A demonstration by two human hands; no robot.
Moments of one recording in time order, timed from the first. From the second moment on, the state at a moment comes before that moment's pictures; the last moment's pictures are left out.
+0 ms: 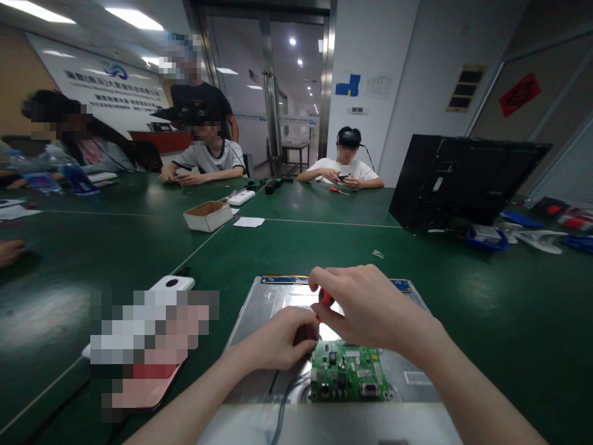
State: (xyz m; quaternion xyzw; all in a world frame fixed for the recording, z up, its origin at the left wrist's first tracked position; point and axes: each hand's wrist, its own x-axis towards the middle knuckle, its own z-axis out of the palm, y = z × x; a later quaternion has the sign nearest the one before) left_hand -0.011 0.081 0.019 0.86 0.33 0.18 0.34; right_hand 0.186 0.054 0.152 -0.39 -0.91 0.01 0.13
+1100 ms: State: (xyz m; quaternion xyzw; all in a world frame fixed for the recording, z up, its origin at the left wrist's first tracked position) left_hand -0.007 0.082 0.031 0.87 0.43 0.19 0.16; right_hand 0.202 0.056 0.162 -0.42 -0.90 -0.01 0.14
